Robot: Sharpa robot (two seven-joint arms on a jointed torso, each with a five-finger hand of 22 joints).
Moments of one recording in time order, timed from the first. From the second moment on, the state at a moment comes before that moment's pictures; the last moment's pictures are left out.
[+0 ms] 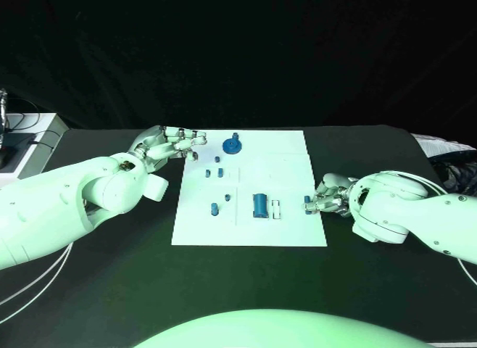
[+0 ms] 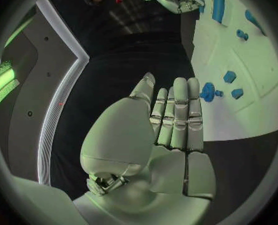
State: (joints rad) left arm 1.01 -0.91 0.17 1.45 -0.26 -0.16 0.24; left_hand 1.45 -0.02 -0.04 0.05 0.19 1.05 0.13 0.06 0.06 1.02 0.12 0.20 0.06 1.06 0.05 1.01 0.38 0.12 1.02 0.05 0.46 1.16; right arm 1.18 -0.91 -0.14 1.66 -1.17 -0.16 -0.63; right_hand 1.13 -0.02 0.20 0.13 0.50 1.12 0.05 0.17 0.72 1.29 -0.04 0.91 1.26 1.45 -0.10 1.23 1.04 0.07 1.47 -0.11 1.17 1.31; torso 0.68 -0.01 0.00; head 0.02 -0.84
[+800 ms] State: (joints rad) left arm 1.01 -0.91 0.17 1.46 -0.26 -0.16 0.23; left_hand 1.45 -0.02 -0.04 0.05 0.19 1.05 0.13 0.06 0.06 1.02 0.12 0.20 0.06 1.06 0.05 1.01 0.38 0.12 1.02 0.05 0.46 1.16; right arm 1.21 -0.92 -0.15 1.73 -1.04 -0.19 -0.59; right_hand 1.12 -0.02 0.21 0.12 0.51 1.11 0.05 0.17 0.71 1.29 -0.04 0.91 1.26 1.45 -0.10 1.23 1.04 0.07 1.47 -0.11 1.17 1.31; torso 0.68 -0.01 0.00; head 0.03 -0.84
